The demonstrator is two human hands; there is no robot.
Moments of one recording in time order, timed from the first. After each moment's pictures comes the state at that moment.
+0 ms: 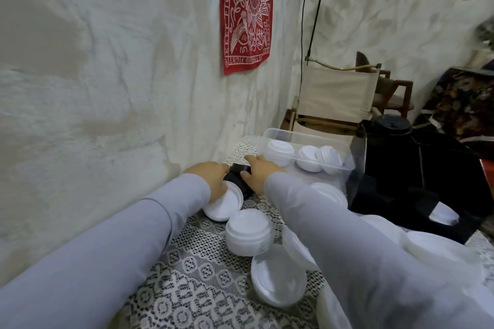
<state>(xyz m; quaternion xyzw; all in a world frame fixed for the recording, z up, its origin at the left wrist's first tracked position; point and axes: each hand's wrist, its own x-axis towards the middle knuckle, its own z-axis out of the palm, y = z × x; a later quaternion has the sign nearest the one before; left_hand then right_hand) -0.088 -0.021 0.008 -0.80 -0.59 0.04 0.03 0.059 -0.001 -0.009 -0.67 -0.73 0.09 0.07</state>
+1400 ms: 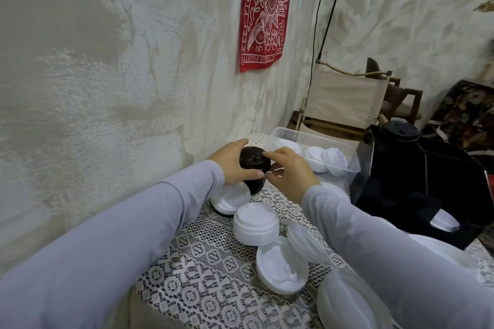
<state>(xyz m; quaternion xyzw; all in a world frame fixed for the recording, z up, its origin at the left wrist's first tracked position) -0.079 -0.035 0.024 -0.80 -0.53 -0.22 -0.18 0.092 -0.052 -0.004 -0.52 -0.78 0.10 0.34</state>
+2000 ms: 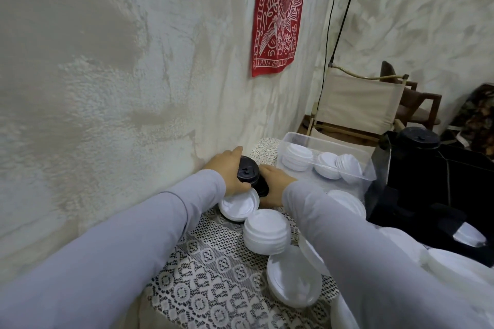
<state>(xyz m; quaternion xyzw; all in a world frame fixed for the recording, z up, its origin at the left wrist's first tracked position) -0.098 -0.032 0.012 -0.77 -0.61 -0.14 -0.08 0.057 -0.007 -0.023 -0.56 -0.81 0.14 0.07</state>
